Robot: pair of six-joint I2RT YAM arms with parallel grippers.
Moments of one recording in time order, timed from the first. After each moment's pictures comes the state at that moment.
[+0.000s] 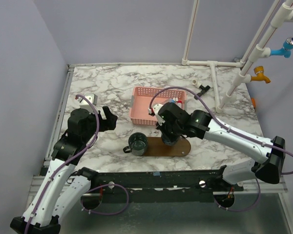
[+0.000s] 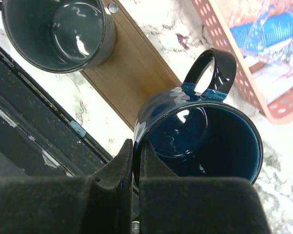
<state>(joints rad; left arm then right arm) -0.35 0.64 0.80 -0.55 -0.02 -0.35 1.01 1.38 1.30 -0.89 0.07 0.06</state>
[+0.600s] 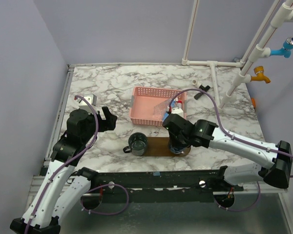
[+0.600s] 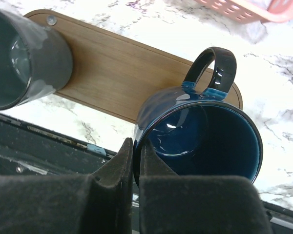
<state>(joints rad) -0.35 0.63 0.80 -0.55 -0.02 -0.36 1.07 1.27 1.11 -0.88 0.30 0.64</state>
